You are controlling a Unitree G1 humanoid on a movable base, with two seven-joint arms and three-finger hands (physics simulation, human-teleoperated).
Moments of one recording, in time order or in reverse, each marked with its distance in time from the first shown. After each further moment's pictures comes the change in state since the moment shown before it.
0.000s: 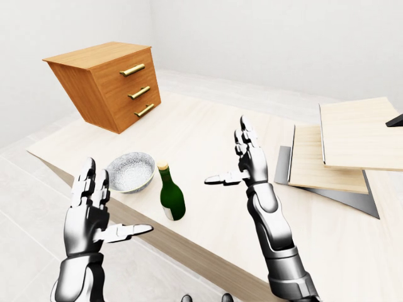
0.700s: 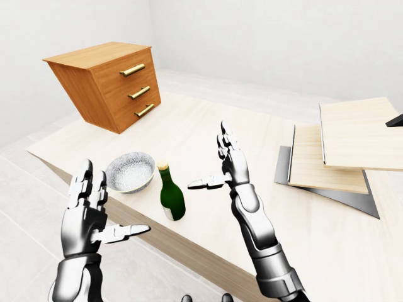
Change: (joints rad) left arm -0.008 -0.011 0.032 0.013 -0.006 0.000 -0.020; right arm -0.036 0.063 0.086 0.098 -0.028 0.000 -0.034
